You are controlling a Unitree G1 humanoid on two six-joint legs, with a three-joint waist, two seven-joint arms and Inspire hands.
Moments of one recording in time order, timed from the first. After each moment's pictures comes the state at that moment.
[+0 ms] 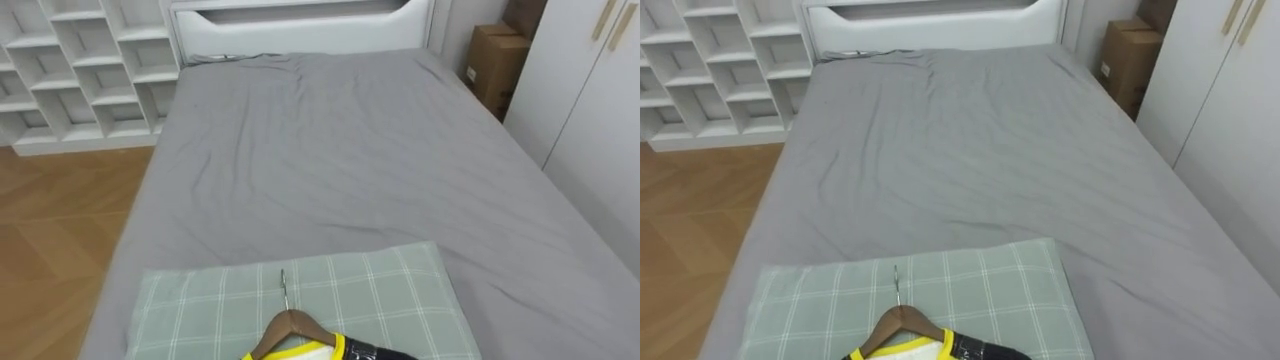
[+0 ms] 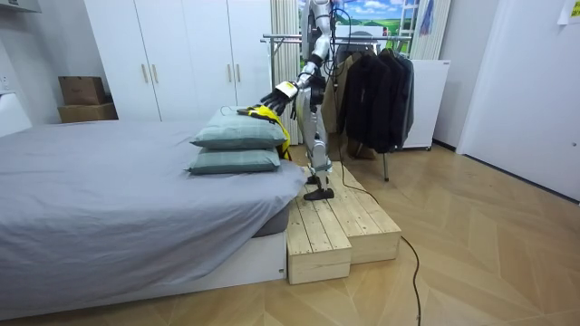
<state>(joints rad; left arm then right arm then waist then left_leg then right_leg) 0.16 0.18 0.07 0.86 0.40 -0.10 0.77 0.08 -0.22 -0.02 1.28 0.22 0.00 0.02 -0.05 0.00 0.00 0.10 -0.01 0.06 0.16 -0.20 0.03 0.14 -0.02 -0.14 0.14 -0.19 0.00</state>
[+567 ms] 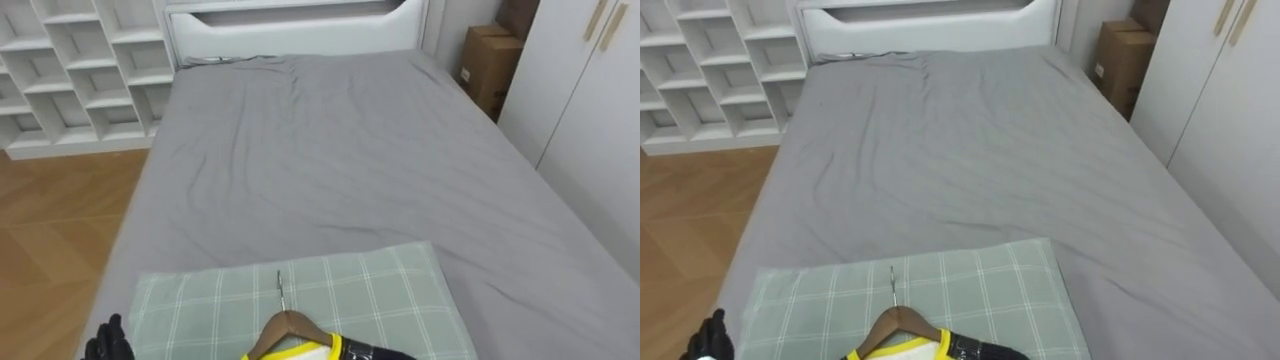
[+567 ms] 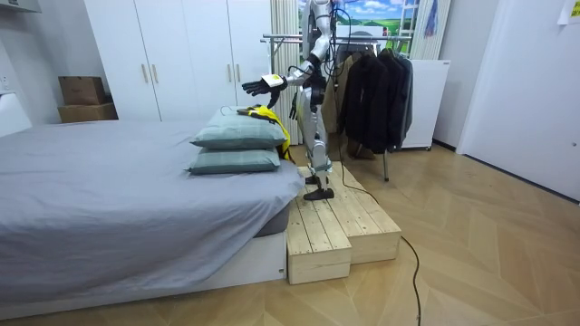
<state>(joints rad) 0.15 0.19 -0.04 0.74 0.74 -0.10 0.78 0.07 -0.22 0.02 1.28 0.23 -0.02 0.02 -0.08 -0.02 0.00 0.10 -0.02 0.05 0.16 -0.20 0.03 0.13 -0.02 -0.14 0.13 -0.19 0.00</state>
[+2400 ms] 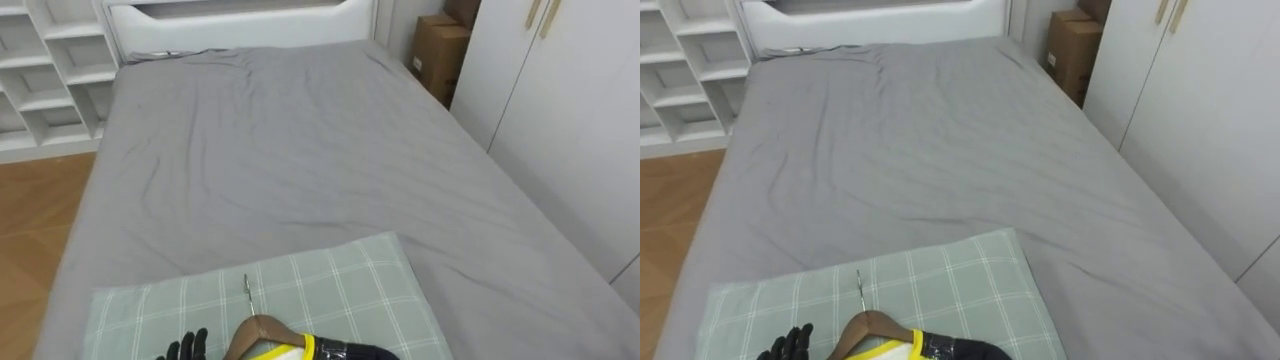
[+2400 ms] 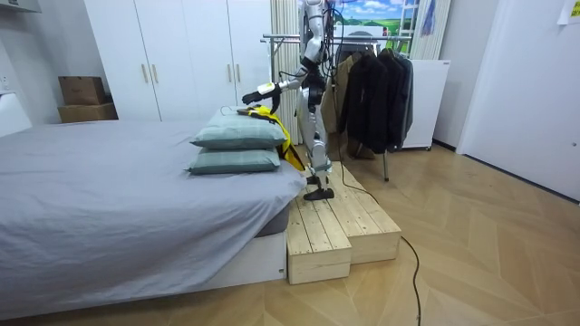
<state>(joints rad) 0.14 0.22 -0.23 0.86 0.87 -0.10 0.70 0.10 -0.21 0.04 1.28 0.27 -0.06 0.00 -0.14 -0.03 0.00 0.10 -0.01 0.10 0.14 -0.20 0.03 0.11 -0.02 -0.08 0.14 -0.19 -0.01</state>
